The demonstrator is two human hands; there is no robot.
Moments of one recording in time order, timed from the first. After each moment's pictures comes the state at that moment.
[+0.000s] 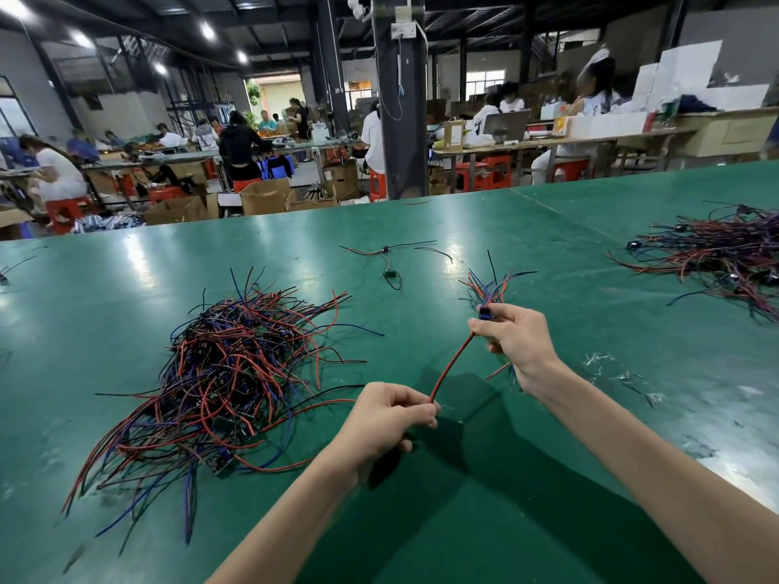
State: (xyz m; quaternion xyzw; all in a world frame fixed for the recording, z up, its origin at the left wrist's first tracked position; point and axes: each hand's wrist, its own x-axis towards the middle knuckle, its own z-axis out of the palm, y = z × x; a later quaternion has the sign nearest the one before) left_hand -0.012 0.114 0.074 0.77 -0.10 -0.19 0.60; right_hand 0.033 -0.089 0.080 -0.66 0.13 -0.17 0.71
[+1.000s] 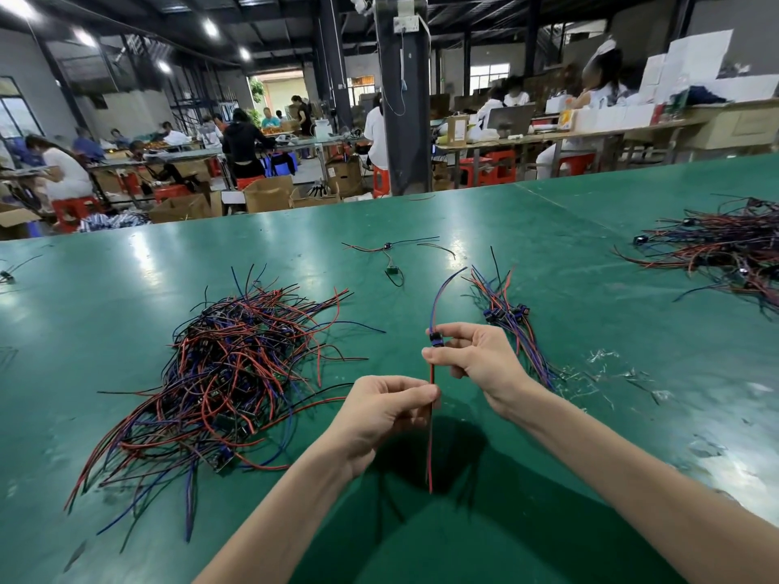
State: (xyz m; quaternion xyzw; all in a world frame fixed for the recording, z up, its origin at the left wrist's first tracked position) left_hand -0.010 0.114 0.081 0.65 -0.06 -0.22 0.72; right_hand 0.014 -0.042 0.075 -0.67 0.04 -0.07 0.74
